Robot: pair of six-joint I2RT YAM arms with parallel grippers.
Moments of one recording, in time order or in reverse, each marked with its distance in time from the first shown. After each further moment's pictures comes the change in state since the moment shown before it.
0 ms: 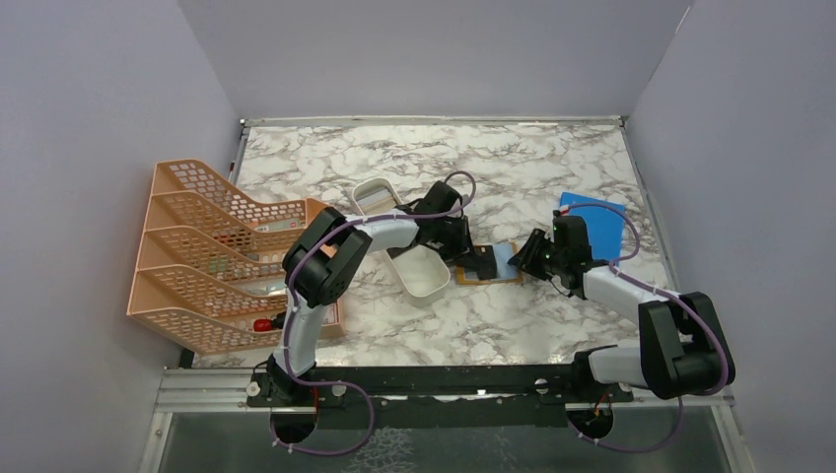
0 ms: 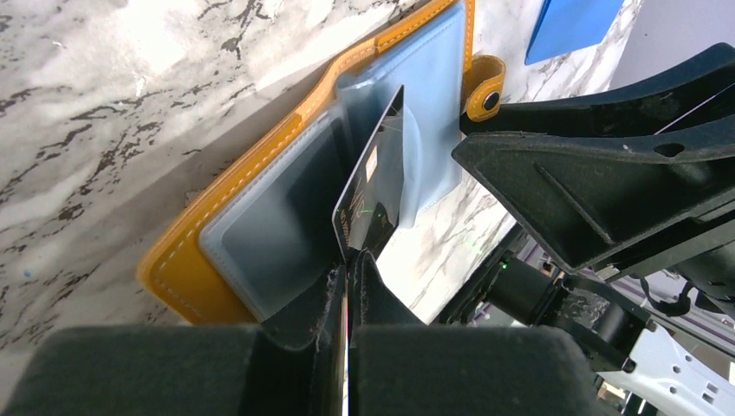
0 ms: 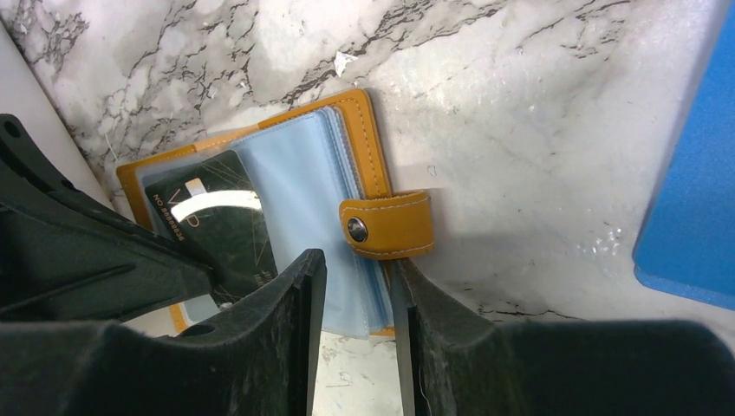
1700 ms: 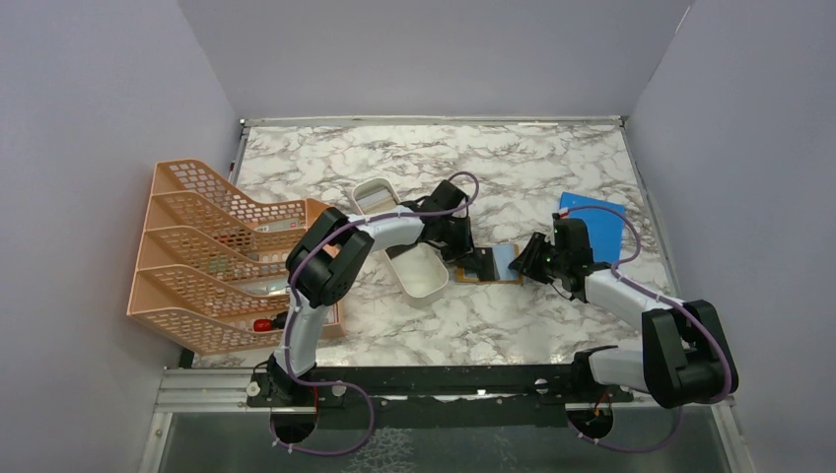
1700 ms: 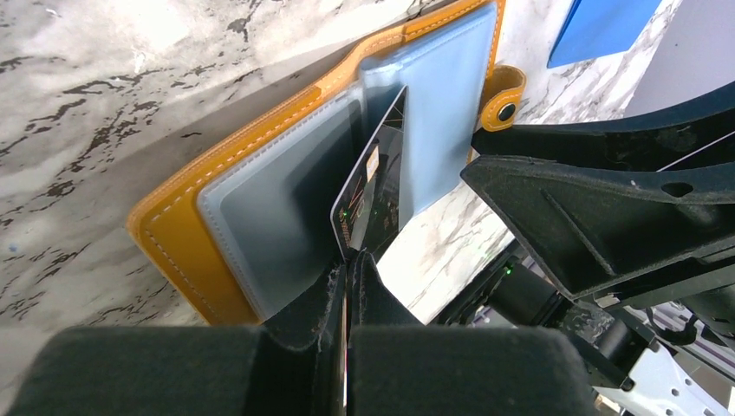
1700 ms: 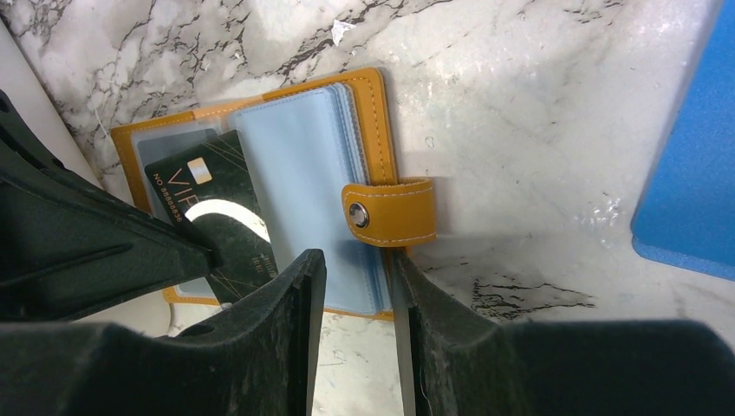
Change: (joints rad) left arm -0.019 0.008 0.068 -0.130 -0.046 -0.010; right arm 0.000 -0.045 -0.013 -0.049 -0.008 -0.020
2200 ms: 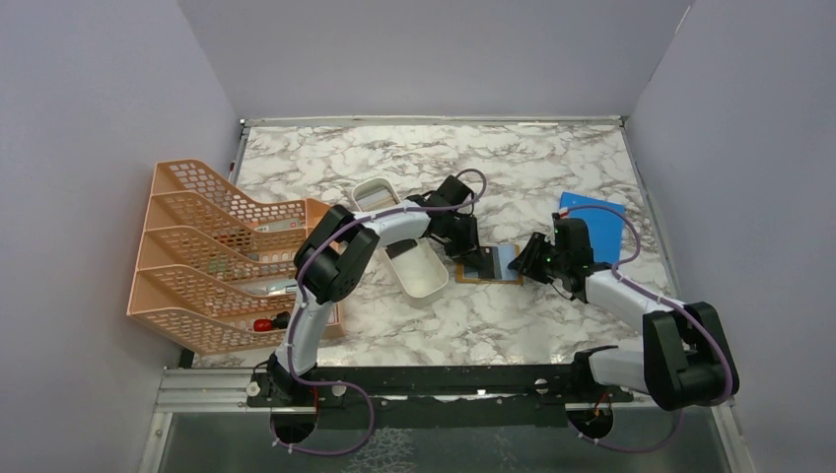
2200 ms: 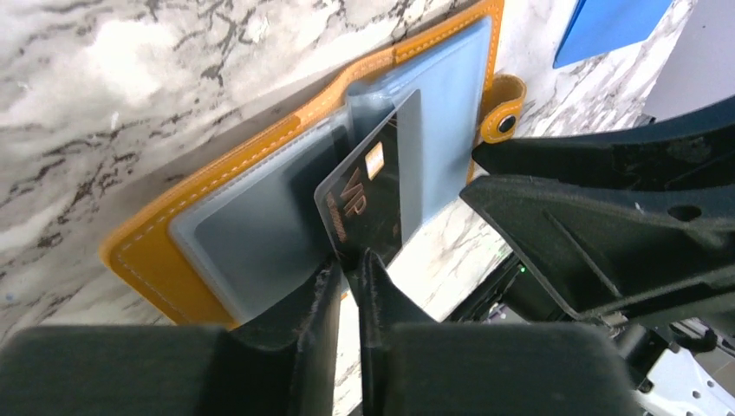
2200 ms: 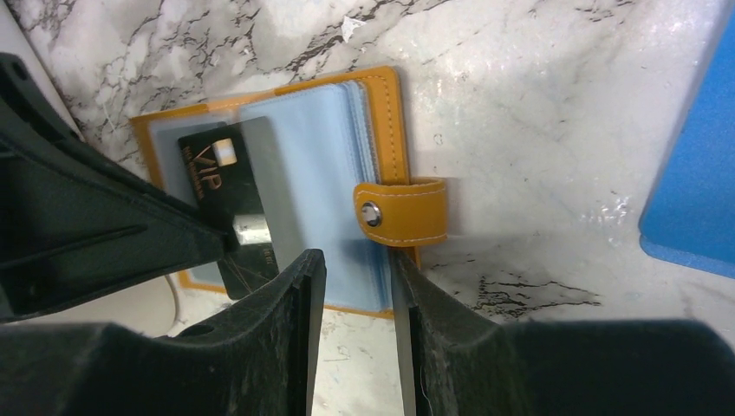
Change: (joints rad) left arm -0.001 0.051 0.100 -0.087 0.013 0.068; right arm 0.000 -0.006 0.000 -0.003 -0.008 -0.005
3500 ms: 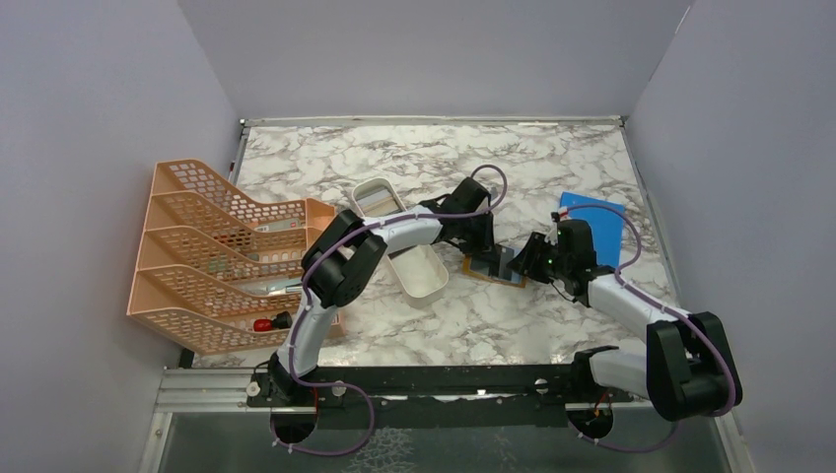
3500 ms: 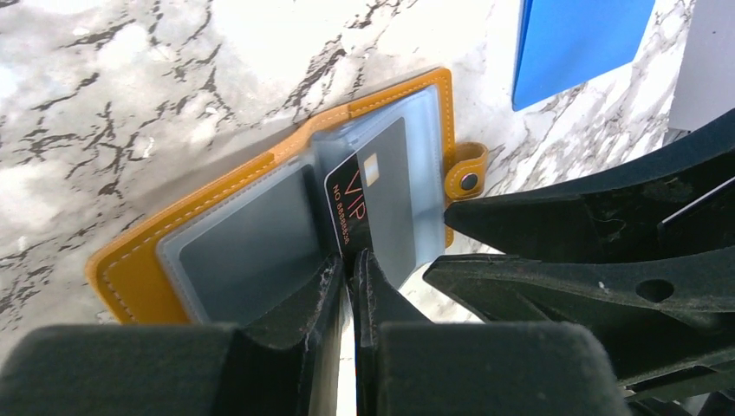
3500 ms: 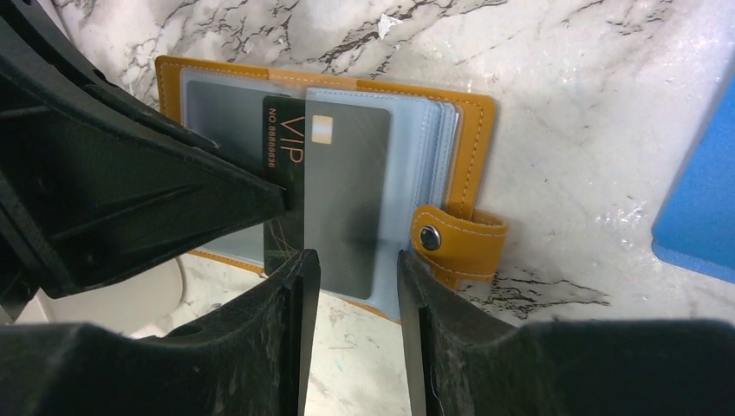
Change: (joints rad) left arm -0.069 0.023 0.054 0.105 -0.142 0.092; right arm 0.000 -0.054 -0.018 0.005 -0.042 -0.048
